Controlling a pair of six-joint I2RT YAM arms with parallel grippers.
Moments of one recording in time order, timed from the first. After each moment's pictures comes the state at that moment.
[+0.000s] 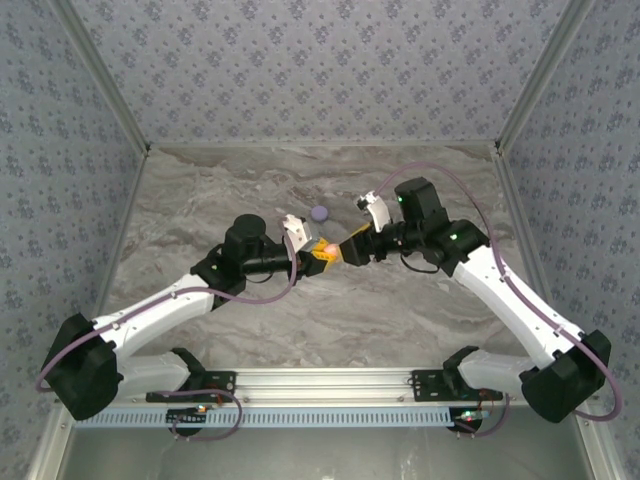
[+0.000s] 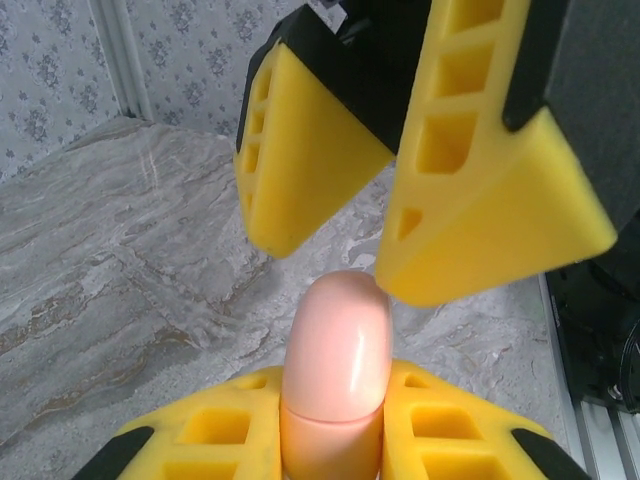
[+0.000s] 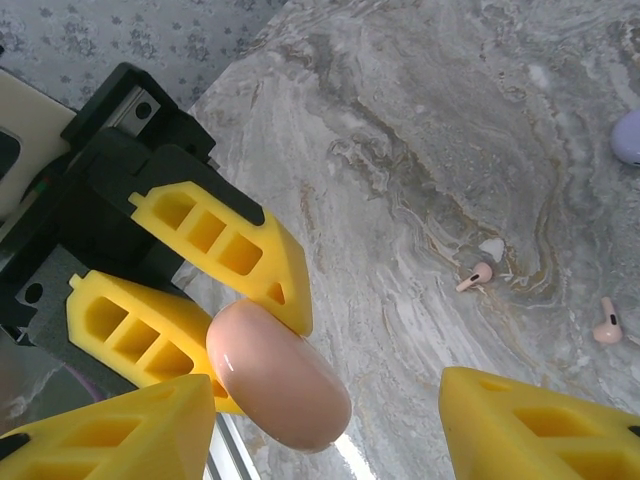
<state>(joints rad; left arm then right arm) -0.76 1.18 0.74 0.17 0.56 0.08 0.56 1.19 1.14 -0.66 -0.58 0.11</state>
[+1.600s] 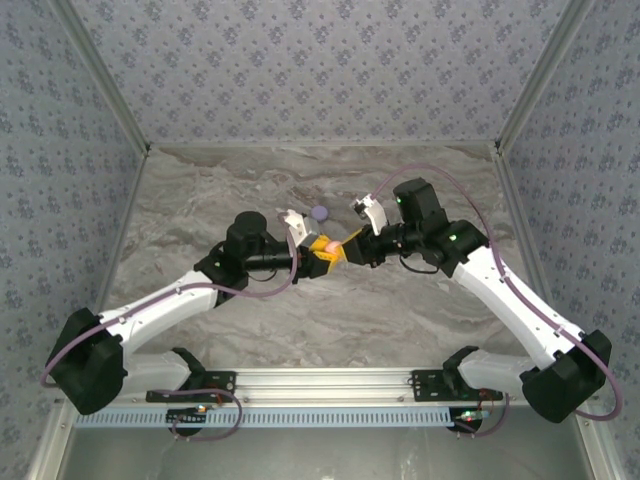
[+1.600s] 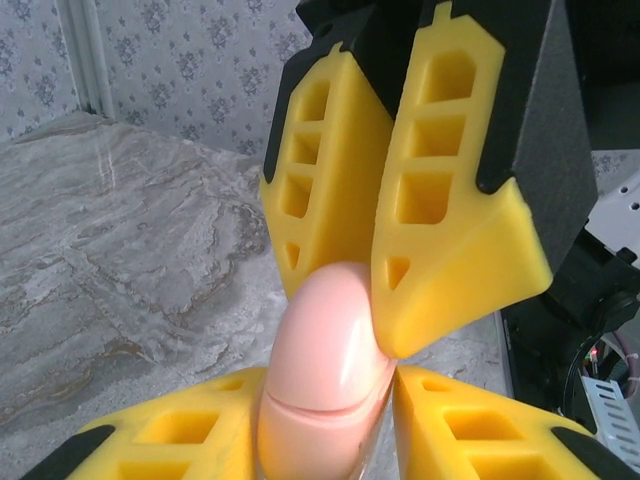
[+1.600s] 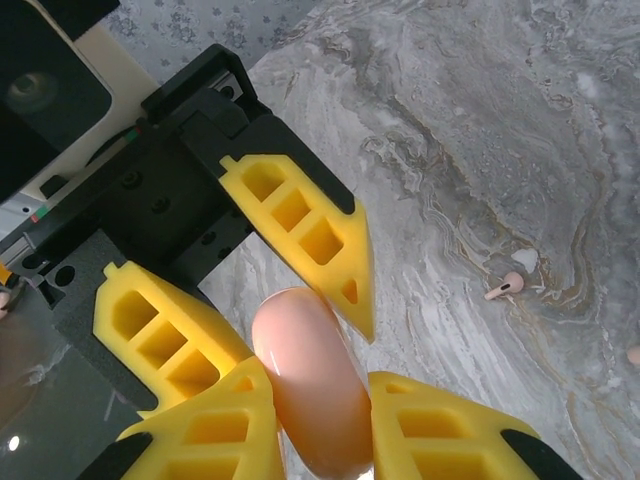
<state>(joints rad) -0.74 1.22 0.75 0.23 0.64 -0.03 0.57 1.18 1.14 -0.65 -0.64 0.07</state>
